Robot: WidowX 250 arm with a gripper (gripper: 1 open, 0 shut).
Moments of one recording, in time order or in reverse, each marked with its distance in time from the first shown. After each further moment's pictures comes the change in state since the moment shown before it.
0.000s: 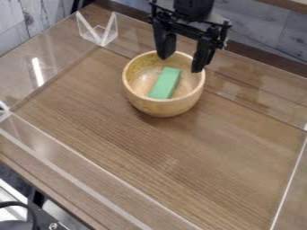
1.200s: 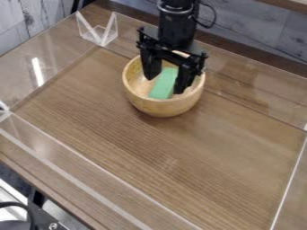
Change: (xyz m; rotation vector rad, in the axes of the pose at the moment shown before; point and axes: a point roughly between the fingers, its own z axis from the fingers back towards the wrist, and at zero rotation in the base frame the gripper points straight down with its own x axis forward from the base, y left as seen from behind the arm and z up) arm 0.002 0.021 -0.042 0.036 -0.013 -0.030
